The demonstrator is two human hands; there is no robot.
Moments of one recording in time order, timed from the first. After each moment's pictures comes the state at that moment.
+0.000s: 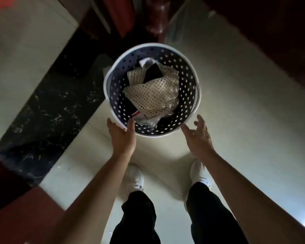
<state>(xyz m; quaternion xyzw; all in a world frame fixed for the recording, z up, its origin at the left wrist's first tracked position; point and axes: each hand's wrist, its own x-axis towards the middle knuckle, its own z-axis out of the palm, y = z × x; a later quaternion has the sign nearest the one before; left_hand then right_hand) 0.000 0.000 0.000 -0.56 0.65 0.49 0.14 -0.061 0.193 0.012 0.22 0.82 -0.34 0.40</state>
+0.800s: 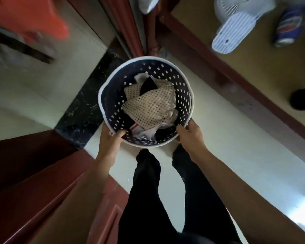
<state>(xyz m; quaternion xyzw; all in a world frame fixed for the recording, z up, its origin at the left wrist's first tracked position) 0.089 -0.009 0.399 -0.54 0.62 0.55 0.15 0.007 0.228 0.387 0.26 0.76 -0.45 0.40</state>
